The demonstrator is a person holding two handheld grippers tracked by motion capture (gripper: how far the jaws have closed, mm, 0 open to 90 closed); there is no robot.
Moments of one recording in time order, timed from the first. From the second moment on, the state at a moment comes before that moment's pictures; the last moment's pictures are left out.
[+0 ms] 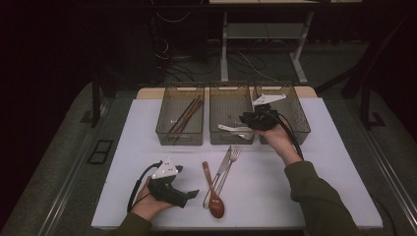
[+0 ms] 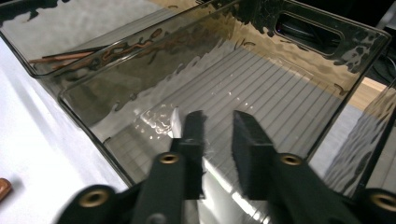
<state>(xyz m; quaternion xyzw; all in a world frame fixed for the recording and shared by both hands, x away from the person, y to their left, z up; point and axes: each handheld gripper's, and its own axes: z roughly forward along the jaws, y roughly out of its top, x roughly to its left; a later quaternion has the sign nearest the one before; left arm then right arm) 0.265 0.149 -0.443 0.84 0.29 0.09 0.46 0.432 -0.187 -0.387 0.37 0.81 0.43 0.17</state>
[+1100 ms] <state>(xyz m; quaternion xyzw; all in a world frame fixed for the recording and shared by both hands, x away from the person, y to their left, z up) 0.264 0.149 -0.442 0.84 0.29 0.09 0.45 0.339 -0.230 -0.400 0.33 0.80 0.48 0.12</state>
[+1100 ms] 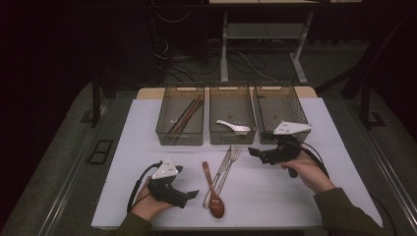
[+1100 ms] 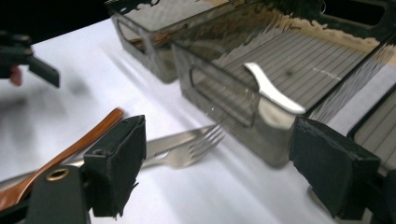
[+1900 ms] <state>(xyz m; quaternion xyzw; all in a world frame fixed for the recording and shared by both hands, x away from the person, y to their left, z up) 0.277 0.129 -0.428 0.85 0.26 0.08 0.46 0.273 -0.276 -0.442 0.35 0.81 0.45 0.11</state>
